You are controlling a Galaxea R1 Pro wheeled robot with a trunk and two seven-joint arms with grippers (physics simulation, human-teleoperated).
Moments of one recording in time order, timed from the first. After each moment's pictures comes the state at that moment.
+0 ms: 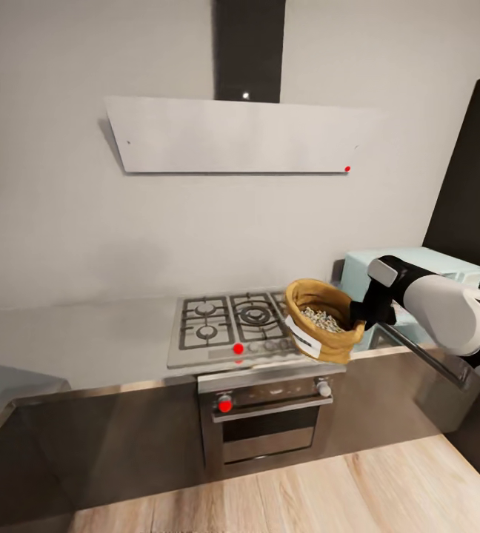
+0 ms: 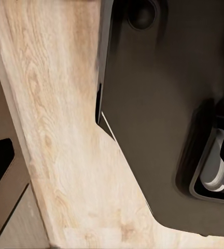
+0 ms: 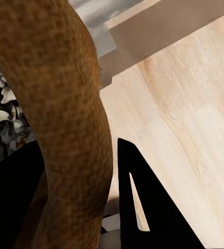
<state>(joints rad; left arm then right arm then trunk) 0.00 0.04 0.12 -0.03 0.00 0.02 0.00 -1.56 -0.17 -0.22 0.08 -0.11 1.05 -0.36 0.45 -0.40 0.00</state>
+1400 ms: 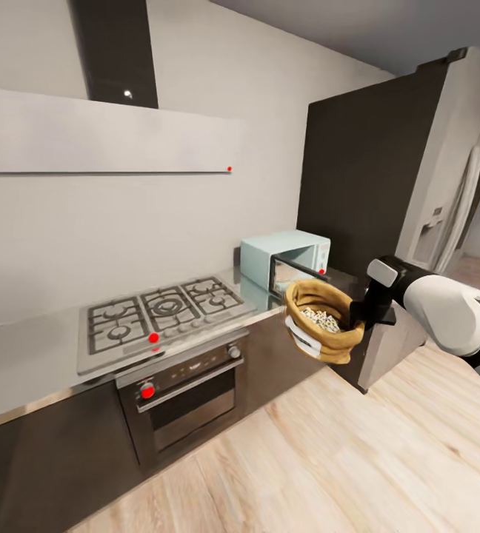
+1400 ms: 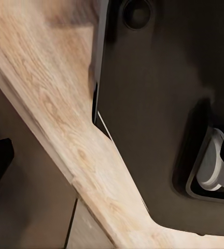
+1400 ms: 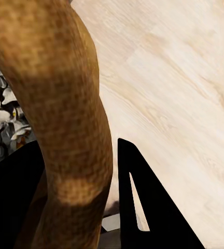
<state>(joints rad) 0.00 0.04 0.12 -0.03 0.00 0.02 0.00 -1.56 -0.17 -0.22 0.08 -0.11 1.05 -0.36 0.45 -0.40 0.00</state>
